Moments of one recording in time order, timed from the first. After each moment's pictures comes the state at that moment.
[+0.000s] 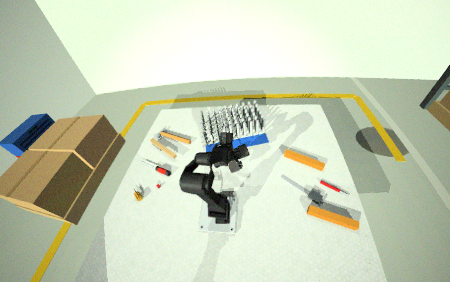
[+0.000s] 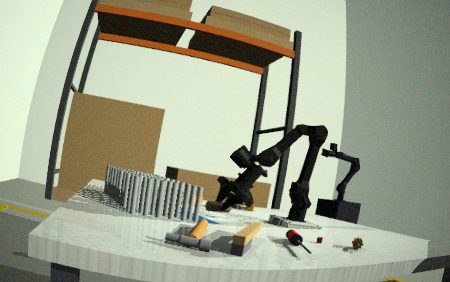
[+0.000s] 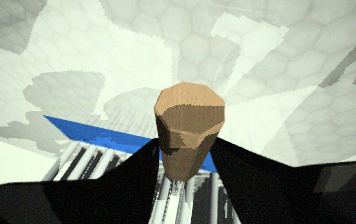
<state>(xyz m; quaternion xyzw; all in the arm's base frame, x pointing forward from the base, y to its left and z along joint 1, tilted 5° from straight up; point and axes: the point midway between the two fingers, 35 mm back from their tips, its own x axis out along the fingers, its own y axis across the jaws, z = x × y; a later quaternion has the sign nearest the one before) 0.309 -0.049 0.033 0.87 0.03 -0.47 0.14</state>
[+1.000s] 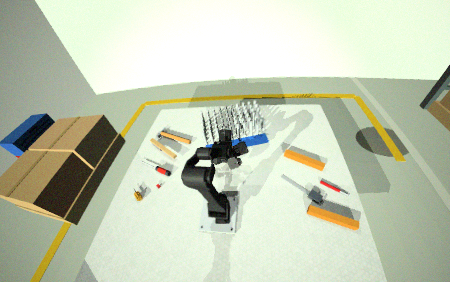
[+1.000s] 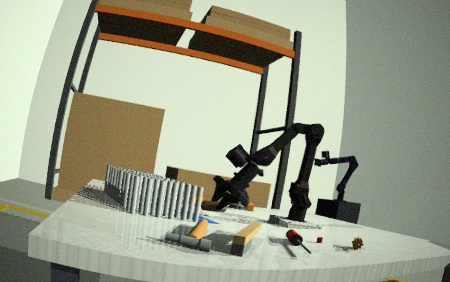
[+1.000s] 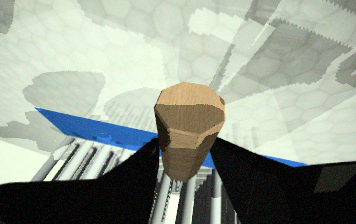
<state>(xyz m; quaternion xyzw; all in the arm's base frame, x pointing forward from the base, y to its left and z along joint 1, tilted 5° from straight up) 0.328 -0.046 0.033 0.87 0.03 -0.47 0.14</state>
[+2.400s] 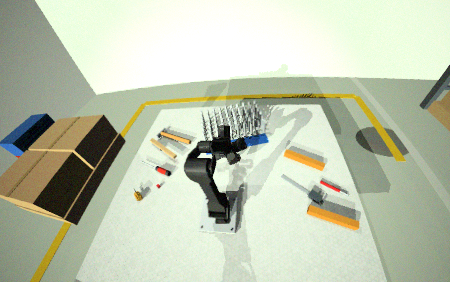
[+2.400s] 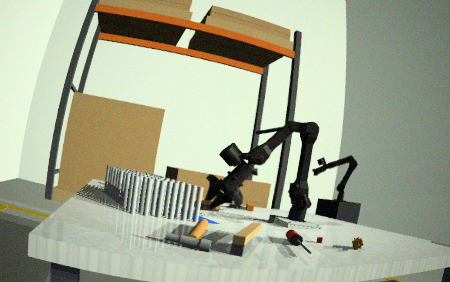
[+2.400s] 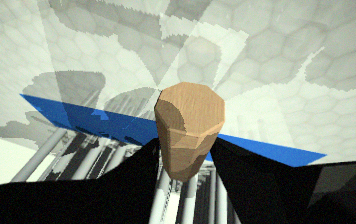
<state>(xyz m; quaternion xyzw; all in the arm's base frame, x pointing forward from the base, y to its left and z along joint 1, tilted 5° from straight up) 0.356 -0.041 0.033 0.87 0.03 -0.47 0.14</state>
